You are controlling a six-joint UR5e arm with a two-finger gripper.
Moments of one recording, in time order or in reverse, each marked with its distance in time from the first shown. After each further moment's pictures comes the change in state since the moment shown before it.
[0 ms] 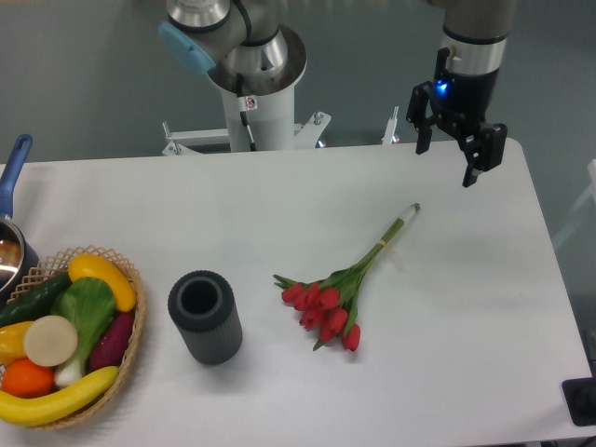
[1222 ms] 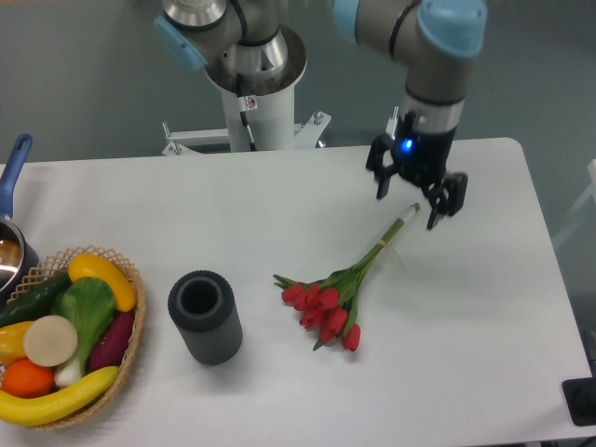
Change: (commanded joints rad) arm -0.176 -0.167 -0.081 0.222 -0.006 -0.469
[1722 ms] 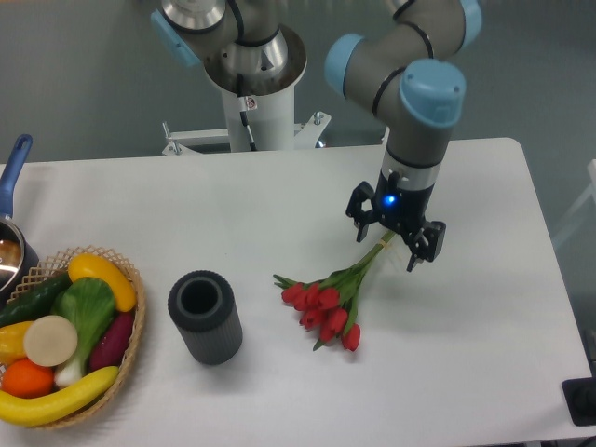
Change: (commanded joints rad) arm 0.000 -0.081 -0.020 0.017 0.006 -0.006
